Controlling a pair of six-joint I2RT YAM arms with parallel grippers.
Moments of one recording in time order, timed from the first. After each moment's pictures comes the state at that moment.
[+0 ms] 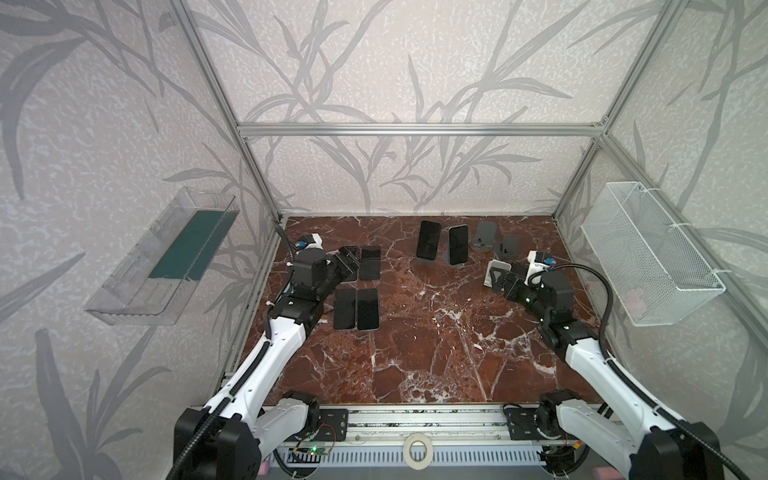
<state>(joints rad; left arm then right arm) -0.20 1.08 0.80 -0.11 0.06 -0.83 0.17 1.02 0.56 0.09 -0.16 0.52</state>
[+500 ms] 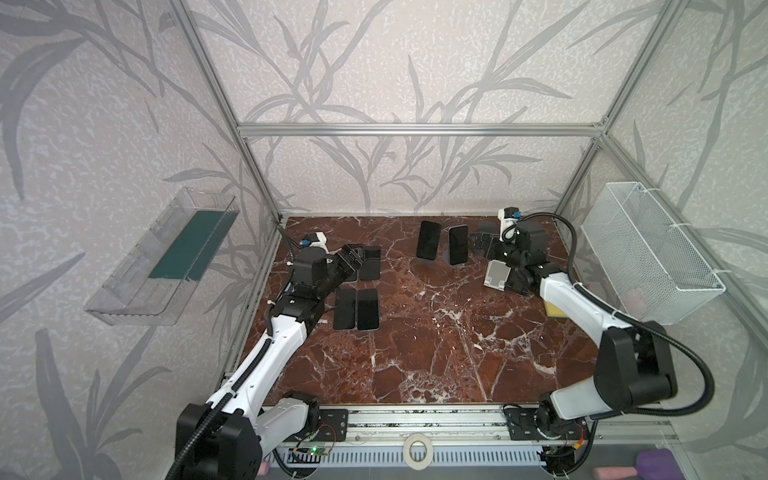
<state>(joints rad) -0.20 1.10 0.80 -0.03 0.21 -0.91 0.21 1.56 1.11 0.04 -0.22 0.29</state>
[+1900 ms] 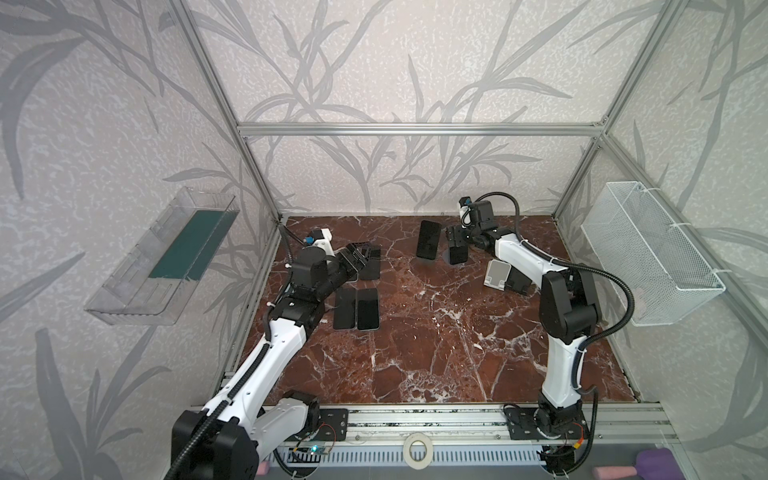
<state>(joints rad) -0.23 1.06 0.80 0.00 0.27 -0.91 0.31 2.02 1.61 -0.28 -0.01 0.09</state>
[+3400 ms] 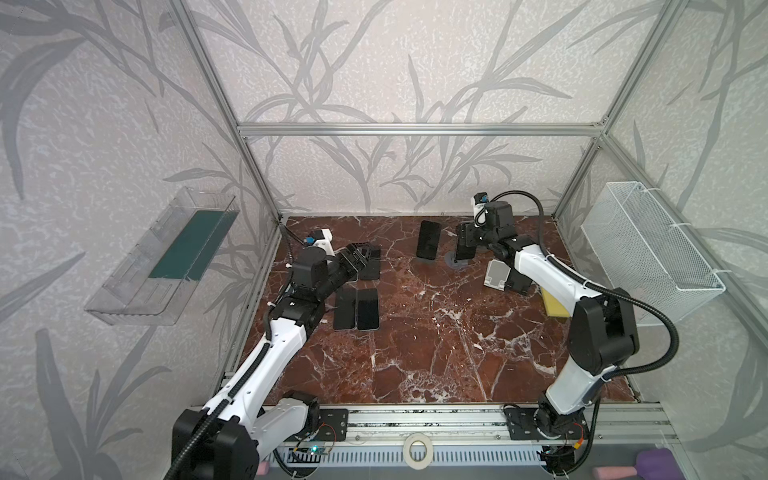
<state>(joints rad) -0.23 1.07 0.80 0.00 0.26 -0.91 0.33 1.71 1.38 -0.21 0.01 0.14</state>
